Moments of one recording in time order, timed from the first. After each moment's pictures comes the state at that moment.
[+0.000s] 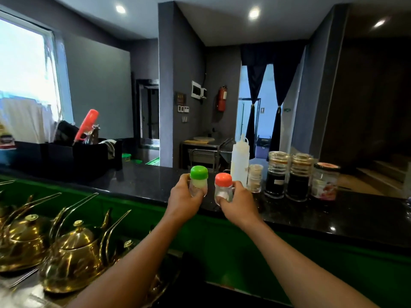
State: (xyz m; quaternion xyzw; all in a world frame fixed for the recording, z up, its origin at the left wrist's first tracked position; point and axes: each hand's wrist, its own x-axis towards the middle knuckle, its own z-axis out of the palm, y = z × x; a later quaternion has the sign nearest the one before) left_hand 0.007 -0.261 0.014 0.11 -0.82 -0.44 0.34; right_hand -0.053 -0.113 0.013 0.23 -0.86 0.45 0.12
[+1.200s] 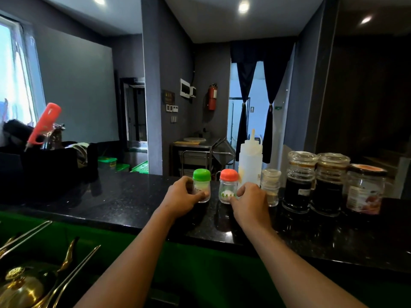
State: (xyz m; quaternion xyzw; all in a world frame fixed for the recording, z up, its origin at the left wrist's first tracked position) left_hand -0.114 -0.331 0.010 0.09 -0.87 -0.43 0.22; right_hand -0.139 -0.163 0.005 0.08 -0.87 0.43 0.24
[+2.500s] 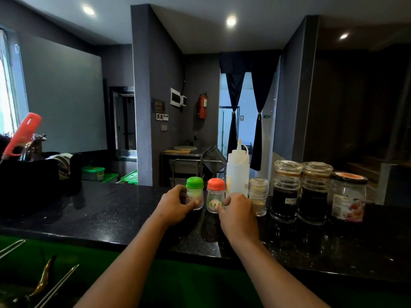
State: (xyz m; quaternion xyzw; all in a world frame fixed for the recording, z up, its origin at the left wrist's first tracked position) left_hand -0.140 -0.331 0.008 0.07 -0.89 -0.38 0.22; right_hand -0.152 -0.166 -0.002 0.08 -0.88 0.39 0.27
